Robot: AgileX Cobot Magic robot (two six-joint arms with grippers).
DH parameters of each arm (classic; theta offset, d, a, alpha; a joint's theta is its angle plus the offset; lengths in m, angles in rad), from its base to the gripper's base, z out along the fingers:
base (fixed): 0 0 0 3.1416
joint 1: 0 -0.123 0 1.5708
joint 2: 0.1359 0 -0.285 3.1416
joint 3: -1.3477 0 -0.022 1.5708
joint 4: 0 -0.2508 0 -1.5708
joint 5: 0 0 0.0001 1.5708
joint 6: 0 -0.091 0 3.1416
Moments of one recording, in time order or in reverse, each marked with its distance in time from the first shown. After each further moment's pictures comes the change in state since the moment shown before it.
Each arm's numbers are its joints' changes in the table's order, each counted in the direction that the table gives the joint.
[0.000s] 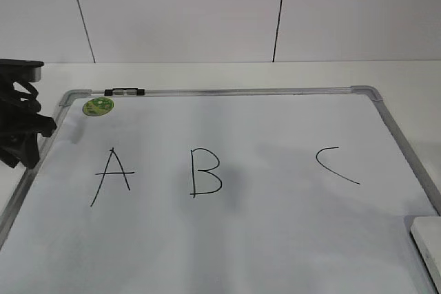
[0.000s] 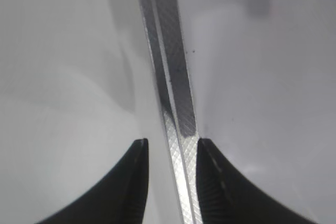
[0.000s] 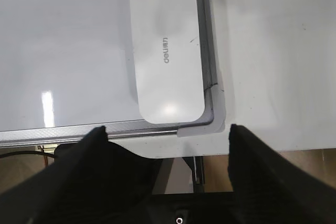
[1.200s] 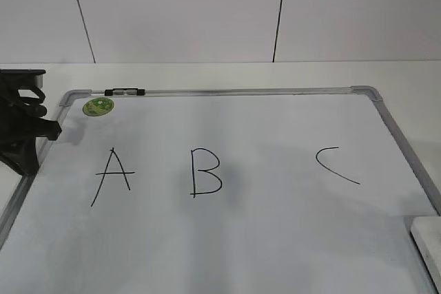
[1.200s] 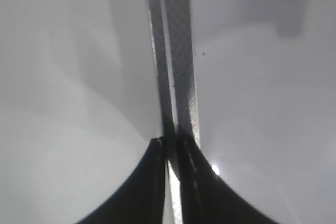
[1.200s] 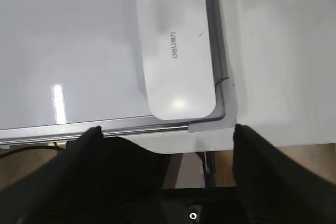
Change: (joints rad) left arm -0.002 0.050 0.009 0.016 -0.002 0.037; right arm 0.000 0.018 0.000 -0.016 0.002 -0.008
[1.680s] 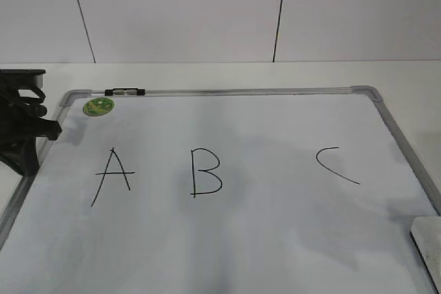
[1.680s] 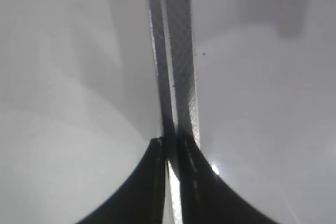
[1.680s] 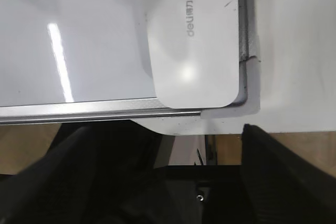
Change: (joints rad) left arm 0.000 0.000 0.000 0.004 0.000 0.000; right arm -0.036 0.268 0.002 -0.059 0.015 -0.009
